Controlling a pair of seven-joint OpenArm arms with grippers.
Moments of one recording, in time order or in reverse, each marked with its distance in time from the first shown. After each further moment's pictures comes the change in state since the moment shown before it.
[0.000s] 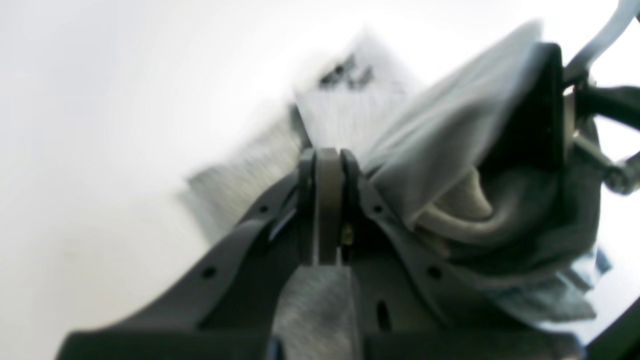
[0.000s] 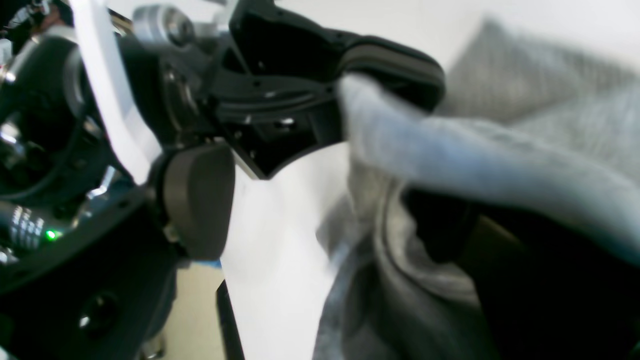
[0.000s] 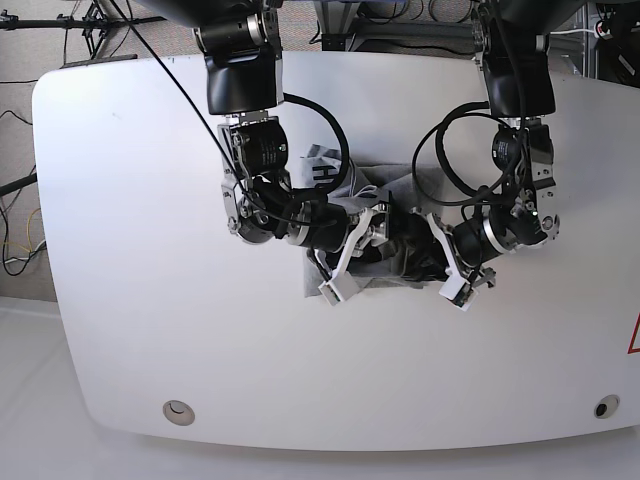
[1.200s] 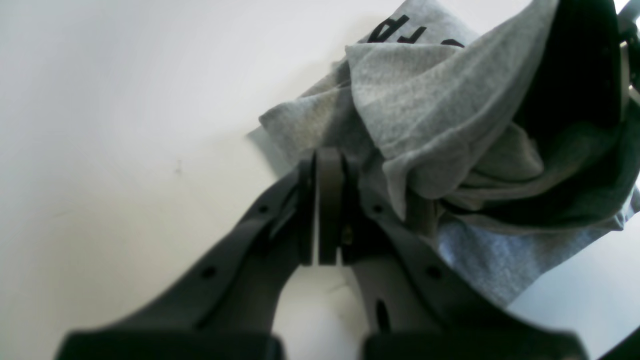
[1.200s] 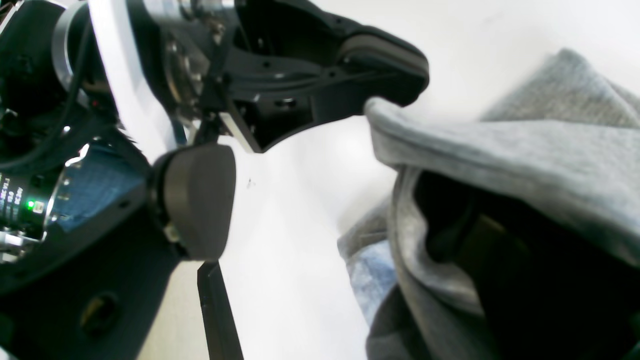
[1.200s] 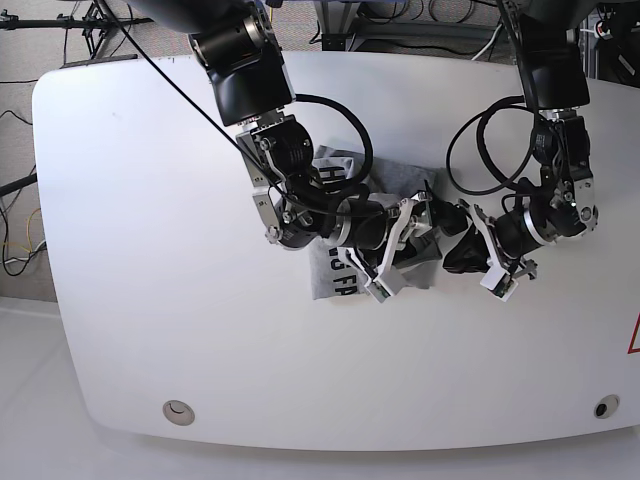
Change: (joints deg) left arm 2.4 -8.2 -1.0 1.4 -2.4 0.0 1.2; right arm 1.8 0.7 -14.5 0.4 -1.1 -6.0 4.6
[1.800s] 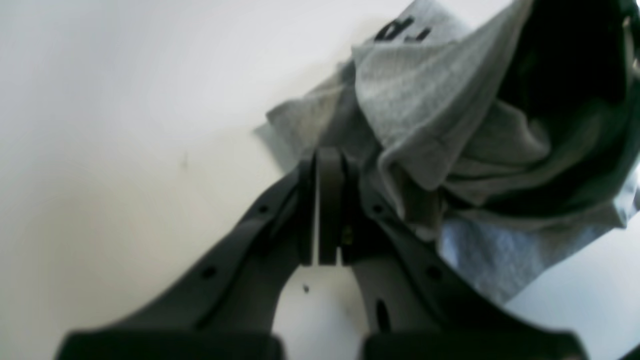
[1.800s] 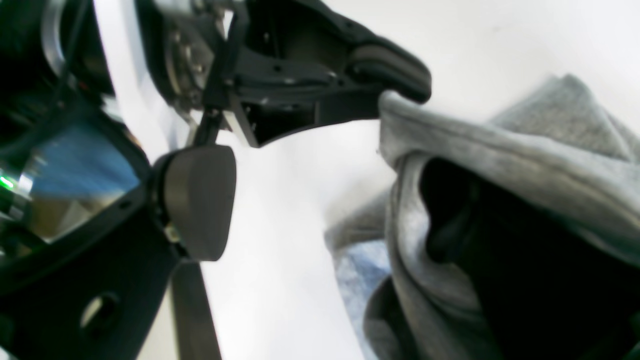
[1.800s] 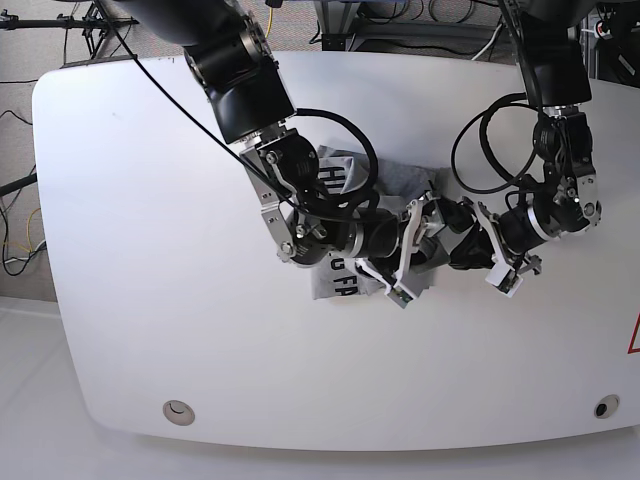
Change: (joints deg) left arm 1.7 -0.3 -0.7 0.0 0.2 0.0 -0.4; right arm 4.8 0.8 -6.6 -0.3 -2.4 -0.5 -3.2
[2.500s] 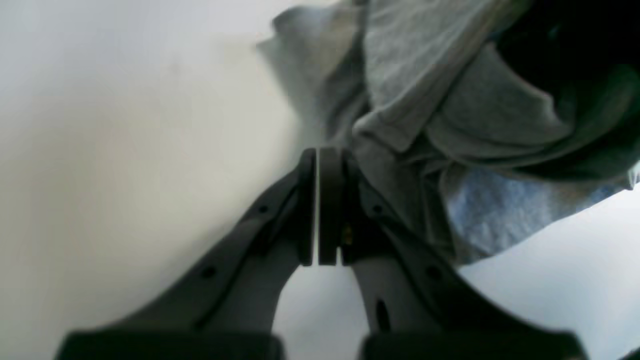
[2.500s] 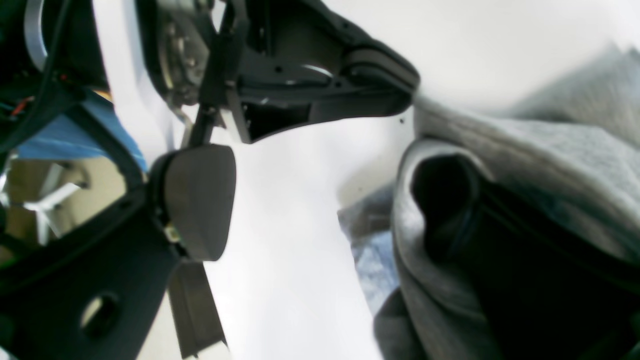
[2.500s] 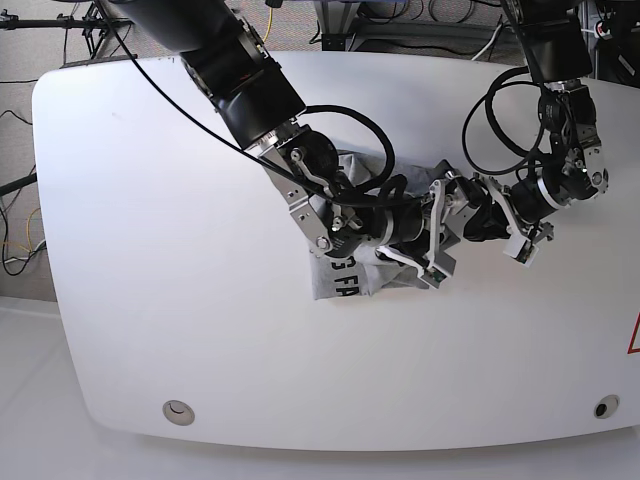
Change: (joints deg) left arm 6.1 0.2 -5.8 0.0 -0.6 0.0 -0.9; right arm 1.8 0.0 -9.8 -0.4 -1.2 -6.8 -0.7
